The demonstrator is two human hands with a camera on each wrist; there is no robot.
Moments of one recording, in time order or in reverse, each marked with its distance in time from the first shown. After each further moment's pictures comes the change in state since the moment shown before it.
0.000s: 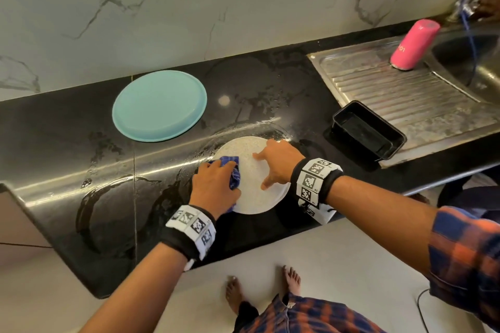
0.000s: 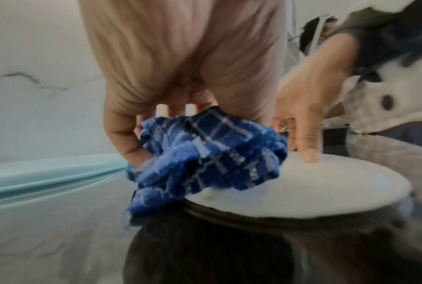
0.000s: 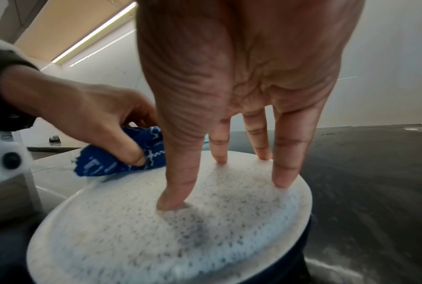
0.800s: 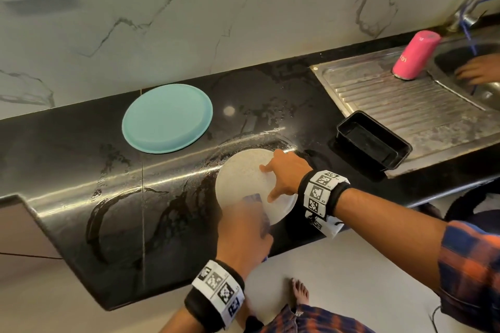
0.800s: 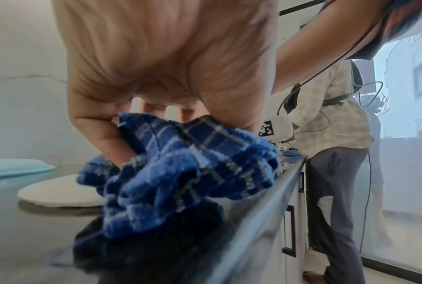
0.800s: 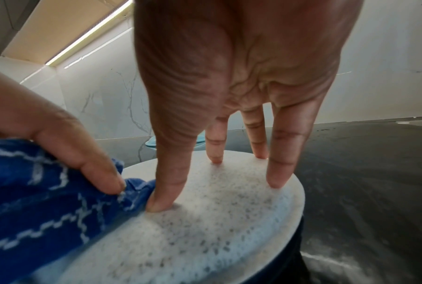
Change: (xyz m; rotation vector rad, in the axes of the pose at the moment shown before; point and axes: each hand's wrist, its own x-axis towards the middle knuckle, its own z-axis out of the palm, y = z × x) left_hand -0.072 0.050 0.024 0.039 -0.015 -0.003; right_hand -0.001 0.003 0.002 0.028 -0.010 0.019
